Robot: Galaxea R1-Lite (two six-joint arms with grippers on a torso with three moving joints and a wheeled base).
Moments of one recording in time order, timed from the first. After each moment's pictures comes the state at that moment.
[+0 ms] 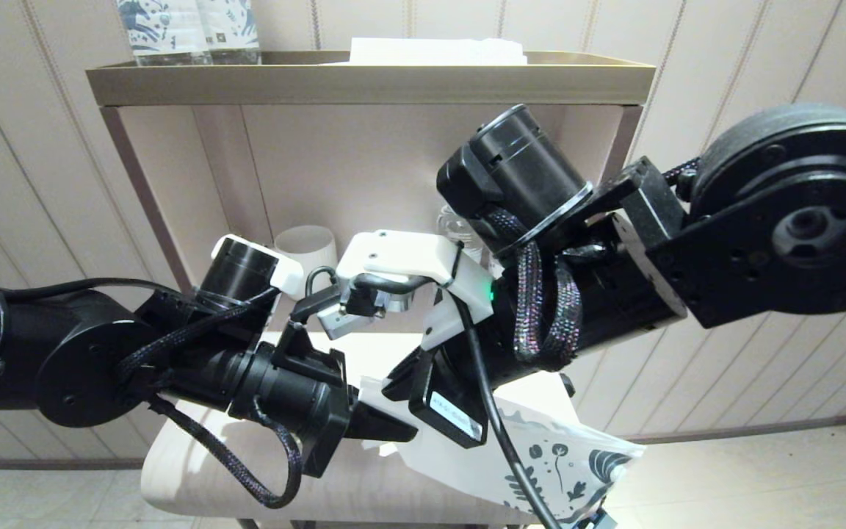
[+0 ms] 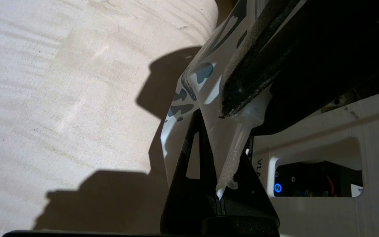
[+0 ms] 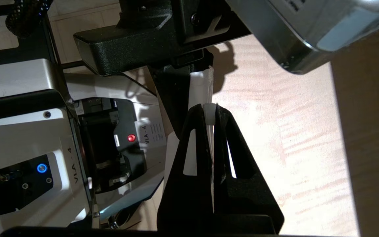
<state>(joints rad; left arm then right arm) -0.59 1.74 -0.99 0.00 -0.82 0.27 0.89 1.85 -1.74 0.63 0.17 -0.40</state>
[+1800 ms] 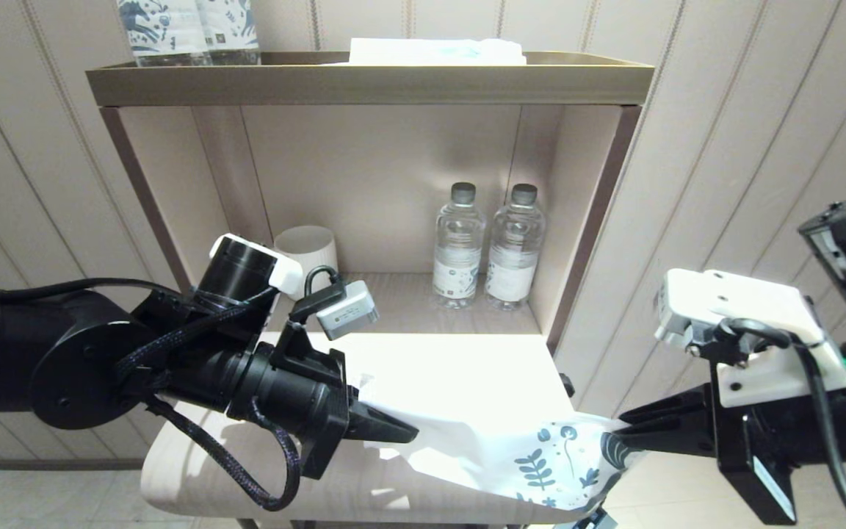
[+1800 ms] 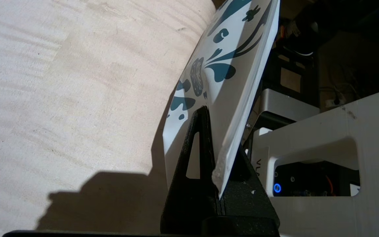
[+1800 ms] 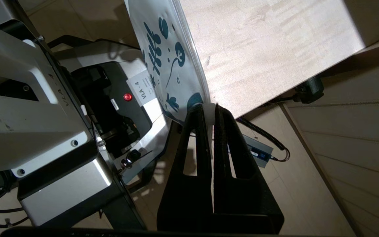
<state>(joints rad) -0.59 1.73 -0.99 0.00 -0.82 0.27 0.56 1.32 -1.10 0.54 0.23 -0.41</state>
